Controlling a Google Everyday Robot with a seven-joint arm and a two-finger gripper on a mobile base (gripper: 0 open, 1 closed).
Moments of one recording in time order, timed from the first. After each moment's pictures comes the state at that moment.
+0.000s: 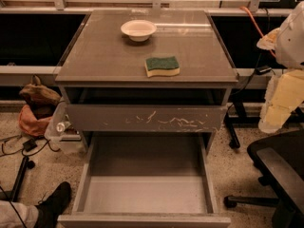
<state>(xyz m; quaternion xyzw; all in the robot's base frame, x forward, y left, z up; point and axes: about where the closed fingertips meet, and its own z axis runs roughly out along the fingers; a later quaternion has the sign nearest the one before) 0.438 -0.217 0.976 -0.60 0.78 -0.03 0.16</state>
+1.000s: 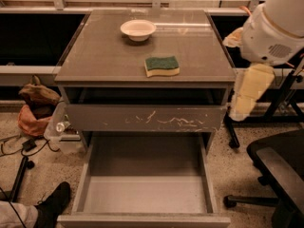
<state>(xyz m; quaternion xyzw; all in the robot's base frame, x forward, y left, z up) 0.478 -0.177 0.959 -0.65 0.74 0.00 0.18</state>
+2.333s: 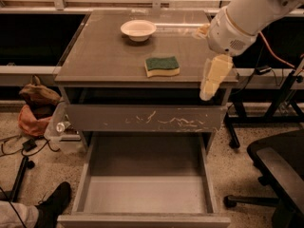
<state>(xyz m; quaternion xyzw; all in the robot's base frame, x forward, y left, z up) 0.568 -0.131 0.931 -0.70 0.67 0.04 0.24</state>
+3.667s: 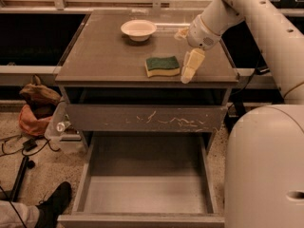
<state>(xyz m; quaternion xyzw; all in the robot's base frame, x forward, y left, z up) 0.711 -0.105 0.860 -0.70 0.65 0.12 0.26</state>
